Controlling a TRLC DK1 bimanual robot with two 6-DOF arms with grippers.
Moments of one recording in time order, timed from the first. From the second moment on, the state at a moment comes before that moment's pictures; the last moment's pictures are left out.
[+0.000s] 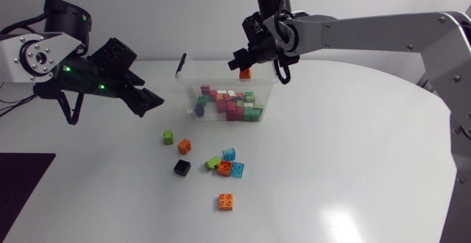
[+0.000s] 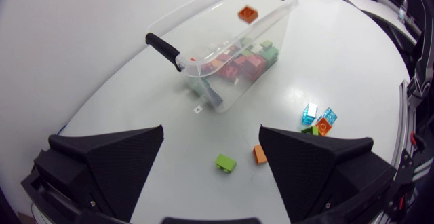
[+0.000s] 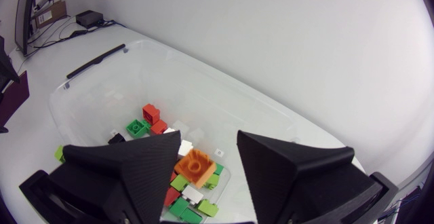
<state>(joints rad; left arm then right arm) -0.11 1.52 1.11 -0.41 0.31 0.62 0.46 2.10 1.72 -0.19 0.08 -0.19</state>
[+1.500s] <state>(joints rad) -0.10 2.07 1.32 -0.59 0.32 1.15 0.62 1.69 0.96 -0.28 -0.13 -0.49</state>
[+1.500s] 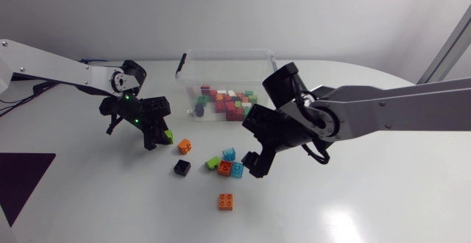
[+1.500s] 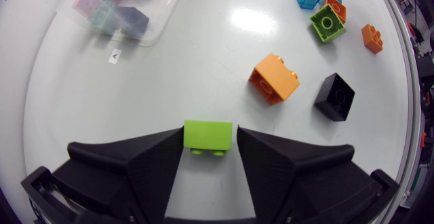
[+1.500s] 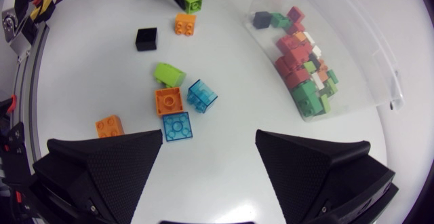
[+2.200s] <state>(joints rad) -0.11 1.87 1.26 -0.65 0.37 1.15 0.65 1.92 1.00 -0.24 -0.18 -0.61</state>
